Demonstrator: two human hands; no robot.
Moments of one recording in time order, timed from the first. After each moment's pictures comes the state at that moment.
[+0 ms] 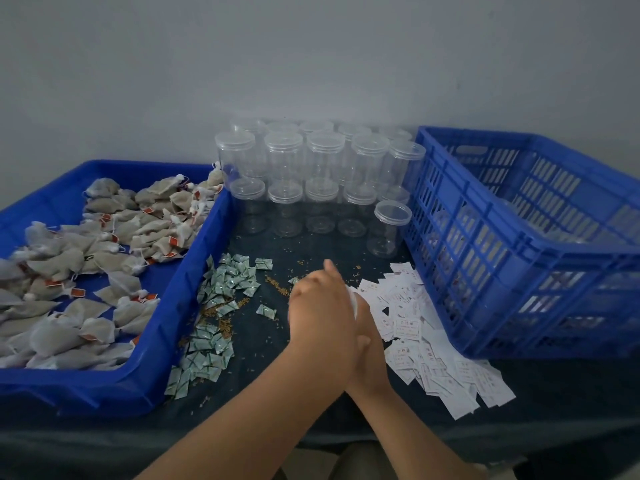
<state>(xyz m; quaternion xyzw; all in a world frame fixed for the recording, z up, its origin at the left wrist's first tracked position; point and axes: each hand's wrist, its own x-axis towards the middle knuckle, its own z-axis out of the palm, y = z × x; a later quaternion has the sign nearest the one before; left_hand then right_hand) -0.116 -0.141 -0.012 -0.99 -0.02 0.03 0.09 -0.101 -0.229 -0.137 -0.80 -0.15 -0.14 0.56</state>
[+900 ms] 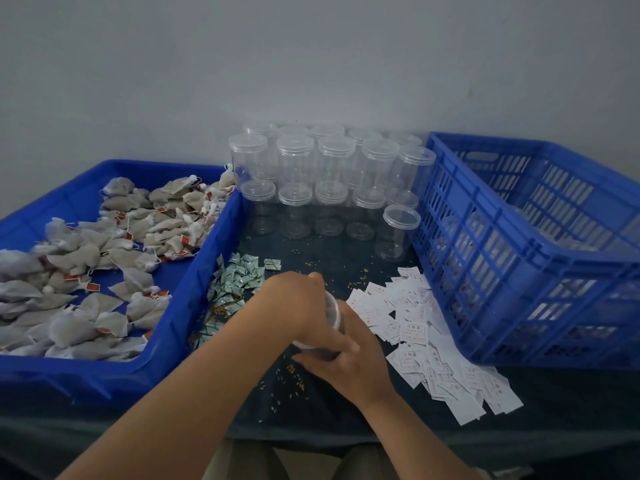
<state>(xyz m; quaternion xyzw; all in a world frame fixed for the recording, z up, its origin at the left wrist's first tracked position) -0.104 -0.084 0.018 -0.99 0.01 0.16 0.04 -0.106 -0.227 -0.128 -0.84 -0.23 -0.09 0.49</state>
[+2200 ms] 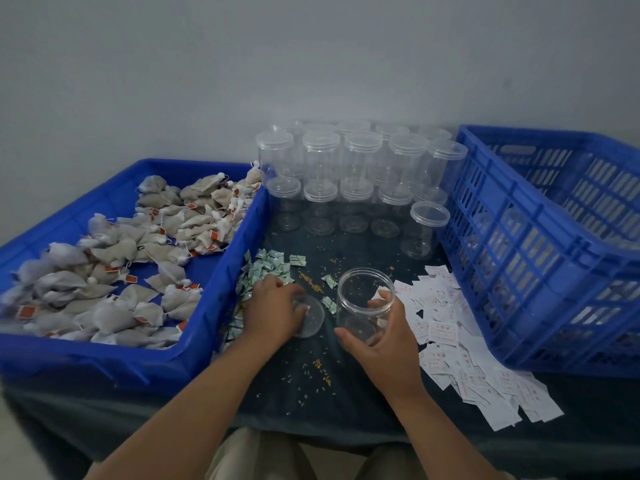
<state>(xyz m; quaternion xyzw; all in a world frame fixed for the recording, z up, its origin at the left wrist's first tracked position) -0.085 0.004 -0.114 -0.97 -0.12 -0.08 -0.17 -0.098 -0.228 -0.138 -0.81 -0.14 -0.13 0.55</state>
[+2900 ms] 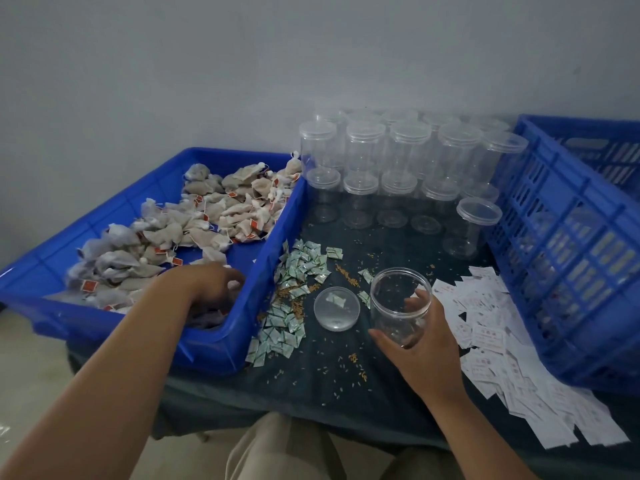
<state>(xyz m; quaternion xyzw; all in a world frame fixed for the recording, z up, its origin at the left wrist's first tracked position) -0.127 0.165 -0.030 -0.95 -0.15 0.27 -0.04 -0.102 -0.224 -0.132 -0.83 -0.17 -0.12 0.52</state>
